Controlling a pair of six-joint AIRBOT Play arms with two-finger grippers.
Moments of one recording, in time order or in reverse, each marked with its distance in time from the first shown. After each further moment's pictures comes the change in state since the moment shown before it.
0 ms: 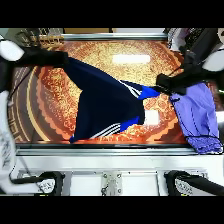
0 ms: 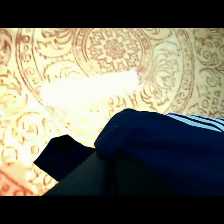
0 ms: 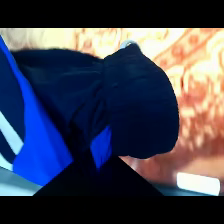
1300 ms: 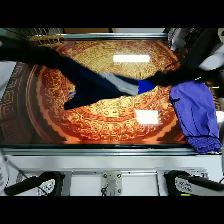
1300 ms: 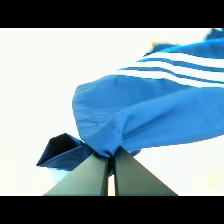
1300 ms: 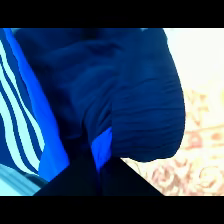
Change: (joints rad) left arm 0.000 0.227 0.142 -0.003 -0.292 0.248; right arm -0.117 0.010 0.035 0.315 -0.064 -0.463
